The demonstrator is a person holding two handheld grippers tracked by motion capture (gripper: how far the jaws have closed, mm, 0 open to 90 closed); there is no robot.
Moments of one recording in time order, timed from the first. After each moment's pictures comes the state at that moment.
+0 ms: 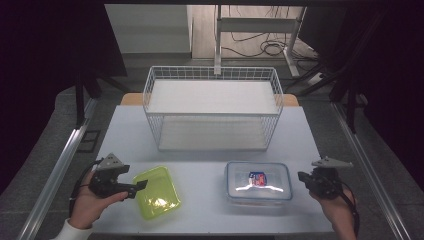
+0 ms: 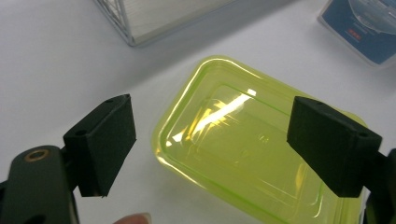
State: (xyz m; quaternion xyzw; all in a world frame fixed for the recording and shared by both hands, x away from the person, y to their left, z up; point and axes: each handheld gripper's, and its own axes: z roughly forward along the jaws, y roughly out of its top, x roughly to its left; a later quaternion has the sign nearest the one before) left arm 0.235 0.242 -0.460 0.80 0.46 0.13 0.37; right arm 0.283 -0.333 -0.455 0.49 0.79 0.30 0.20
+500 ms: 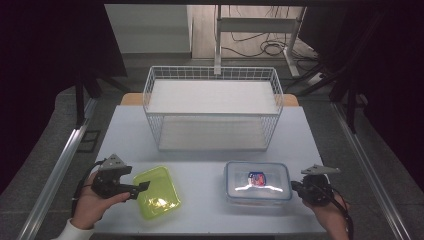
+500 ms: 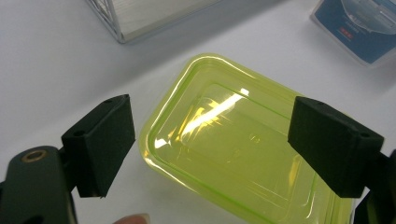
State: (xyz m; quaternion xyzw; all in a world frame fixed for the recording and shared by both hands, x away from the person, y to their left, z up) left arm 0.236 0.238 -0.462 0.80 0.46 0.12 0.37; right arm 0.274 -0.316 -0.473 0.48 0.82 0.28 0.18
